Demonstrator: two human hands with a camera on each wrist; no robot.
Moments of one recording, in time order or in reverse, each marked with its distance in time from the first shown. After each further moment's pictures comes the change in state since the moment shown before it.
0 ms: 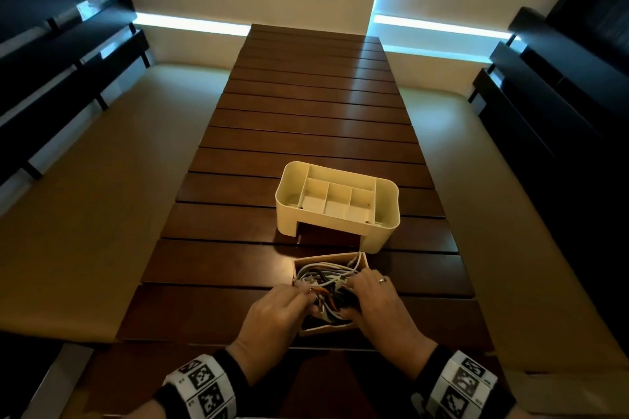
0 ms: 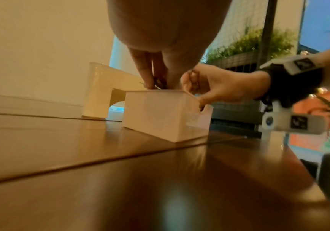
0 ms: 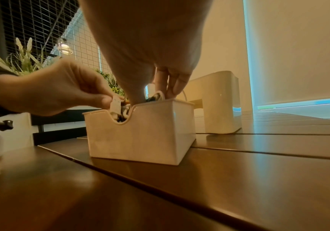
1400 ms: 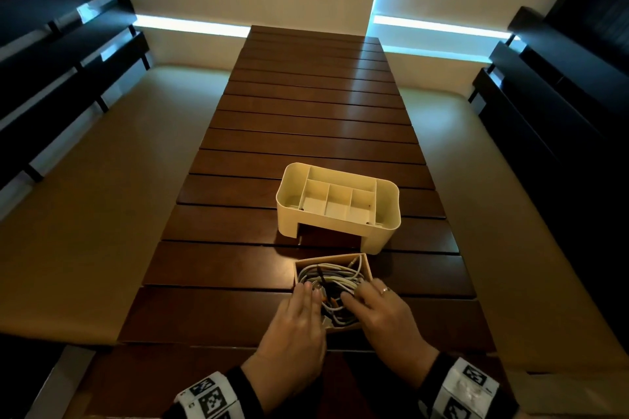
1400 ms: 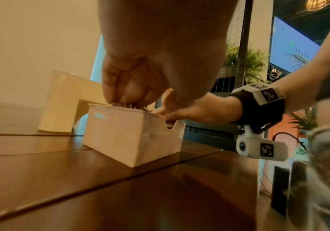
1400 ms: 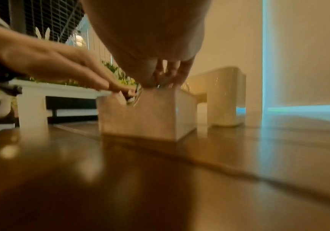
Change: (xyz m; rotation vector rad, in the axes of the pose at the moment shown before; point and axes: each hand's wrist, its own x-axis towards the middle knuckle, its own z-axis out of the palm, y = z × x) left_hand 0.008 0.035 0.000 0.466 -0.470 -0.088; right_hand -0.010 0.004 0.002 -0.027 -0.041 -0.051
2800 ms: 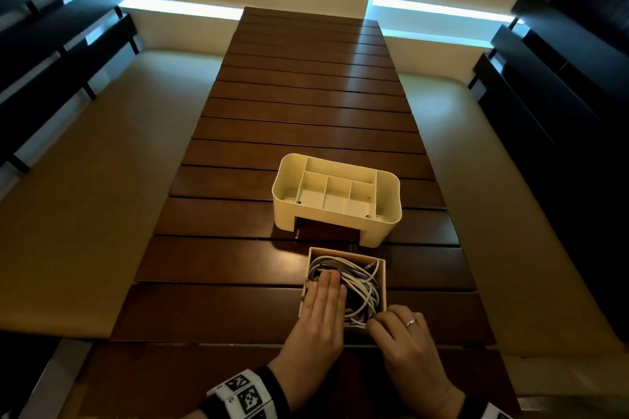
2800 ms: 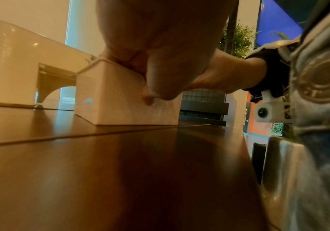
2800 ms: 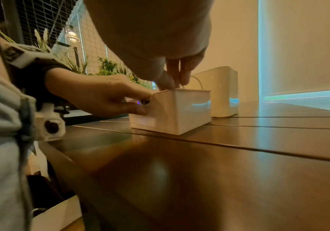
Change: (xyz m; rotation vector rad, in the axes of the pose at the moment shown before) left_hand 0.009 0.023 0.050 0.139 0.164 0.076; right_hand -0.047 -0.008 -0.001 -0.244 0.126 0.044
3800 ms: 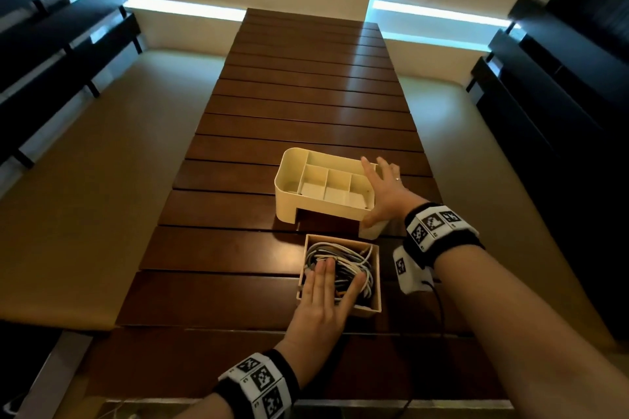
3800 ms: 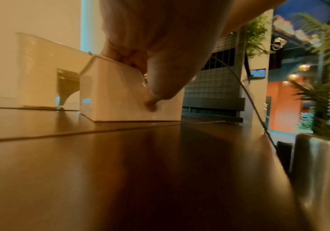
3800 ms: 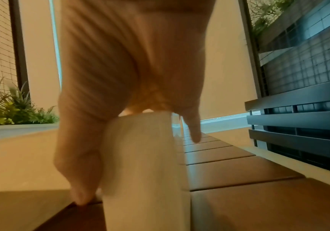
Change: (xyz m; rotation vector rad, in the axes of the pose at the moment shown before) left_hand 0.008 0.004 0.003 -0.087 0.079 -0.022; right_hand 0.196 0.085 -0.005 0.199 -0.736 0.407
